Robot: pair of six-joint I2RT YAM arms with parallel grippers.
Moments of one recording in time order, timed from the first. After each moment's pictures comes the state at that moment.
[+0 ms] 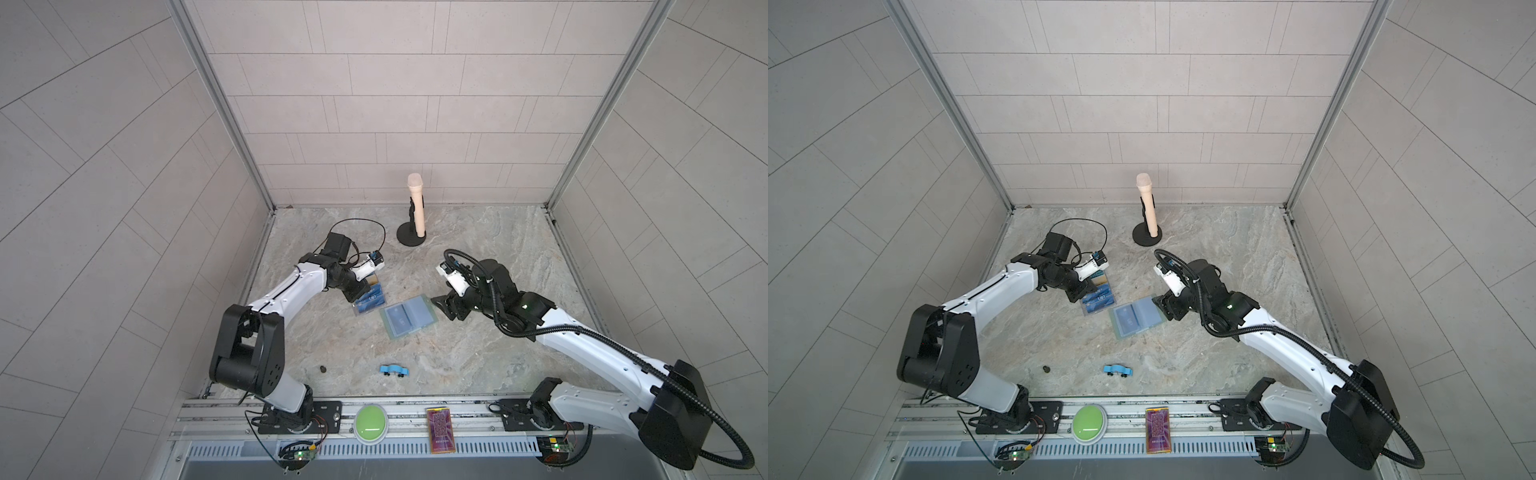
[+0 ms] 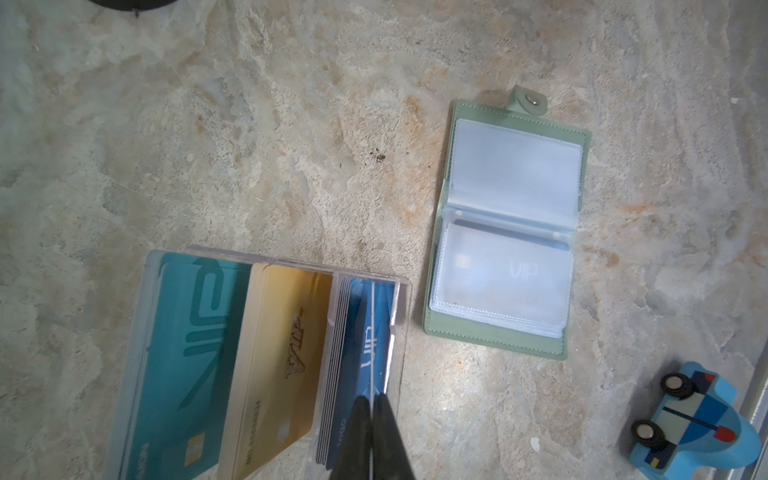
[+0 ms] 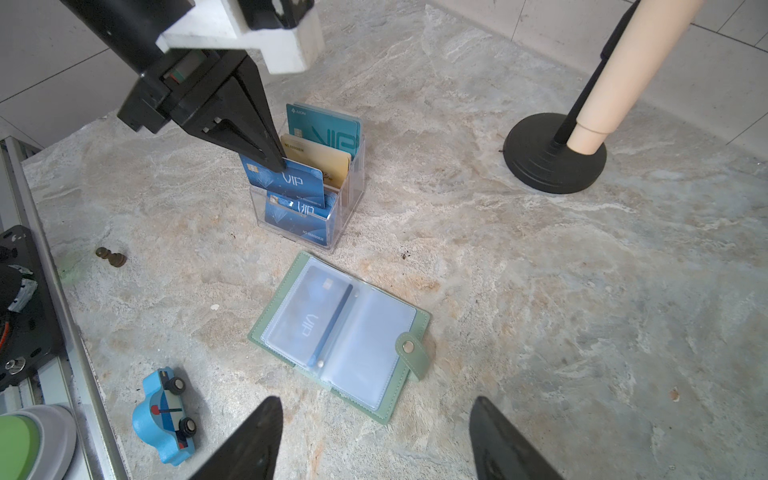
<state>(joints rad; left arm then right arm) -0.26 1.54 1.05 -0.68 0.43 0.65 0.64 1.13 0.81 -0.31 -0.17 -0.04</state>
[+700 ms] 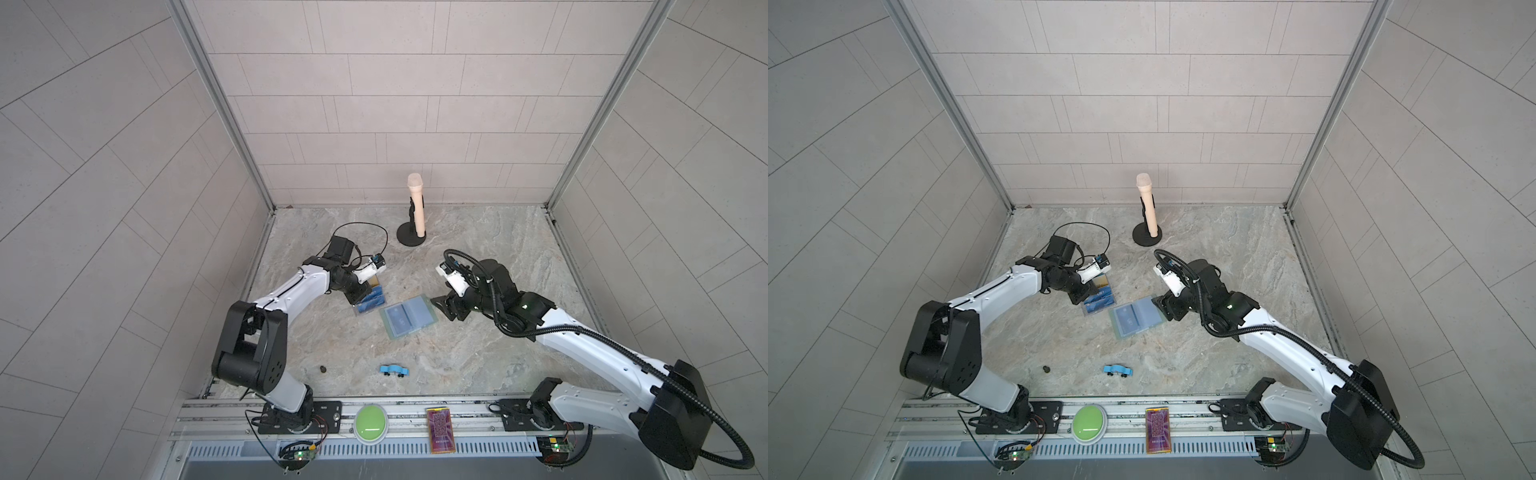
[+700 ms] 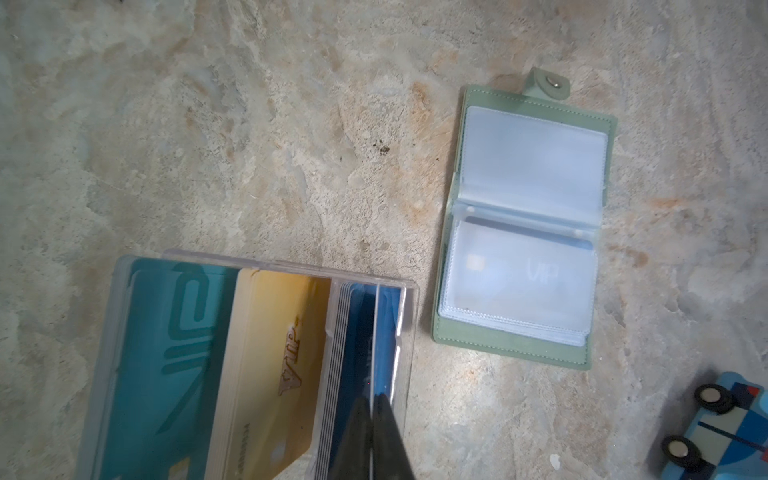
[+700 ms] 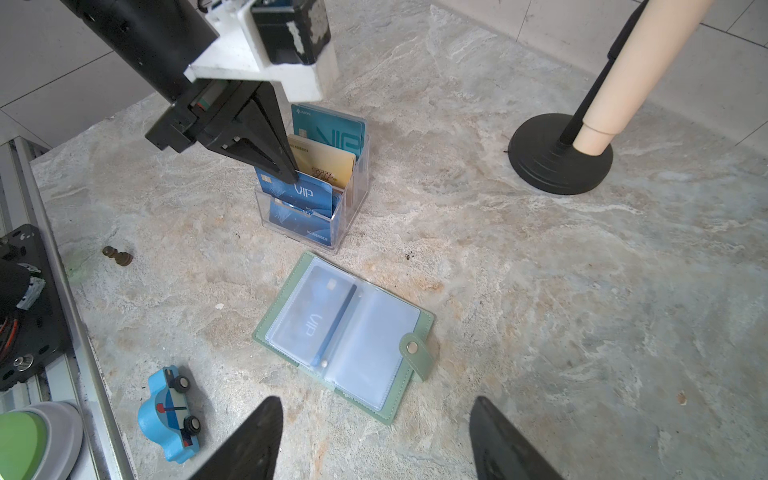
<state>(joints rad) -0.27 1.57 1.01 -0.61 0.41 0.64 0.64 1.13 0.81 -0.31 -0.18 -0.04</state>
